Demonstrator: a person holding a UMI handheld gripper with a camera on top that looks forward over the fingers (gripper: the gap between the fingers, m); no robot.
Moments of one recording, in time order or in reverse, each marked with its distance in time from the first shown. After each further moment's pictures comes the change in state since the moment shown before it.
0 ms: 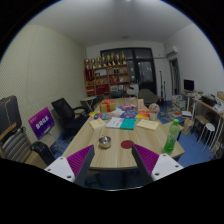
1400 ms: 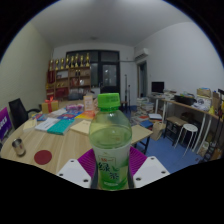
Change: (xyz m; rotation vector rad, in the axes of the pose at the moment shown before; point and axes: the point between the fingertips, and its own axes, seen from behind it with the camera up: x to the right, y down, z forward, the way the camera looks) arm 0.346 0.058 0.248 0.094 0.392 0.011
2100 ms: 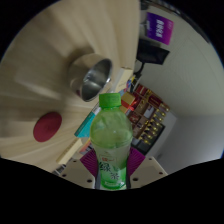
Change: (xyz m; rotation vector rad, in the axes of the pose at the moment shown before) arm -0.299 -0.085 -0.012 0.332 0.015 -2.210
